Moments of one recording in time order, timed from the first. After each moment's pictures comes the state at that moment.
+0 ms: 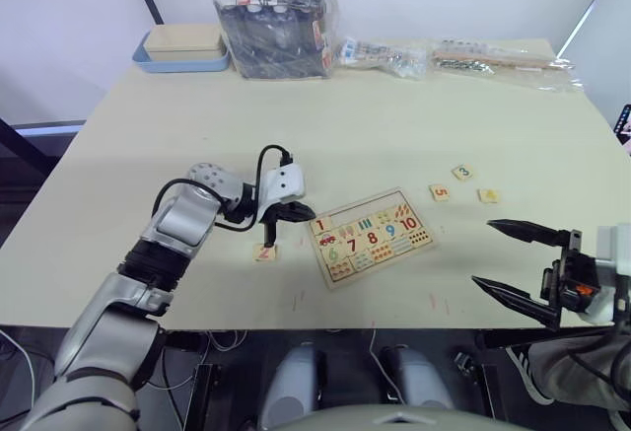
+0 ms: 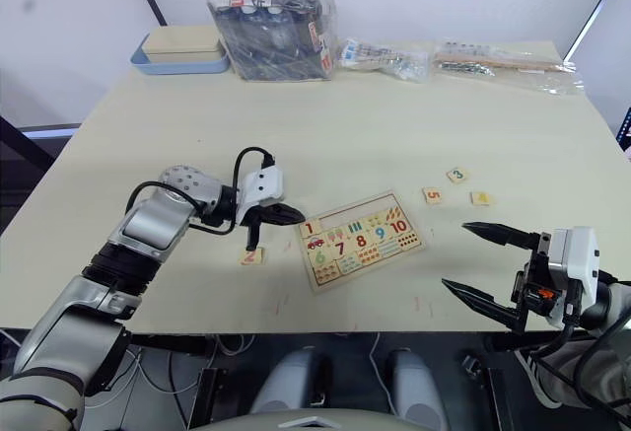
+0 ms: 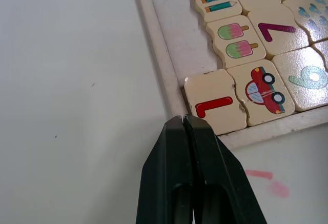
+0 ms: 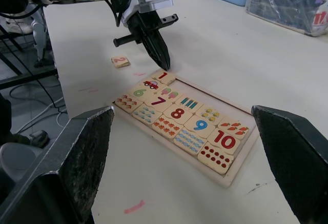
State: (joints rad) left arm -0.66 0.71 -0.36 0.22 -0.07 0.28 -1.23; right arm 0.31 -0.72 -0.42 -0.52 0.72 0.23 1.12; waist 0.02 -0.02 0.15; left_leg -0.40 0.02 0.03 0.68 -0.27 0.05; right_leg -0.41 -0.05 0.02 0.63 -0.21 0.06
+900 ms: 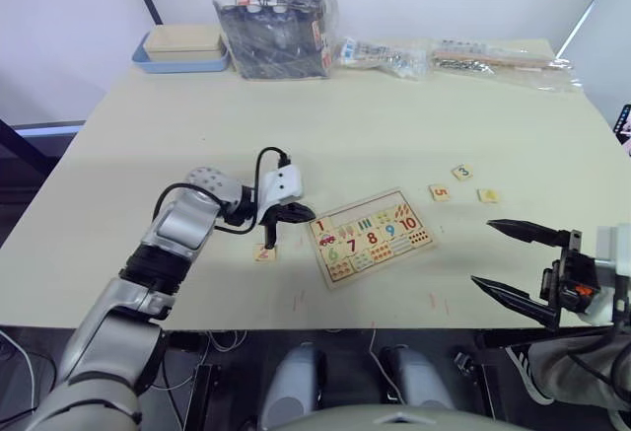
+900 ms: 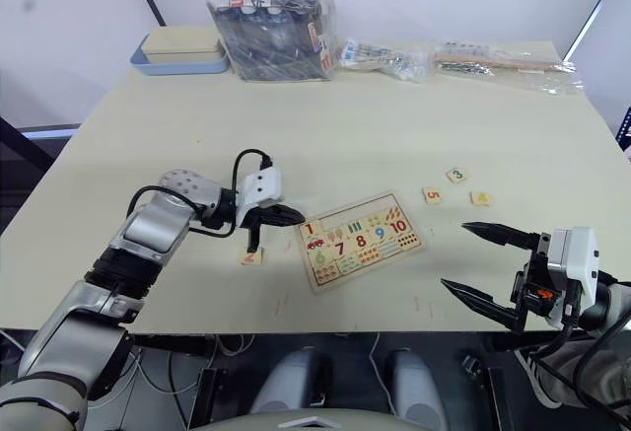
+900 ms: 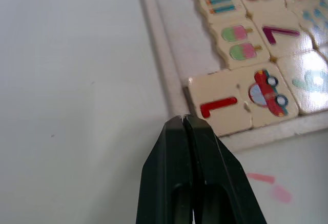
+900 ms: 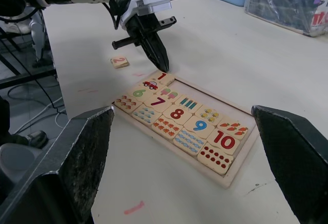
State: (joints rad) left arm -0.60 0.69 -0.27 0.20 -0.12 0.31 -1.21; right arm 0.31 -0.72 -0.42 -0.53 0.72 0.23 1.11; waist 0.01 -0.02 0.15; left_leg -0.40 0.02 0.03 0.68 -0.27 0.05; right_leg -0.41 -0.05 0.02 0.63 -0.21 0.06
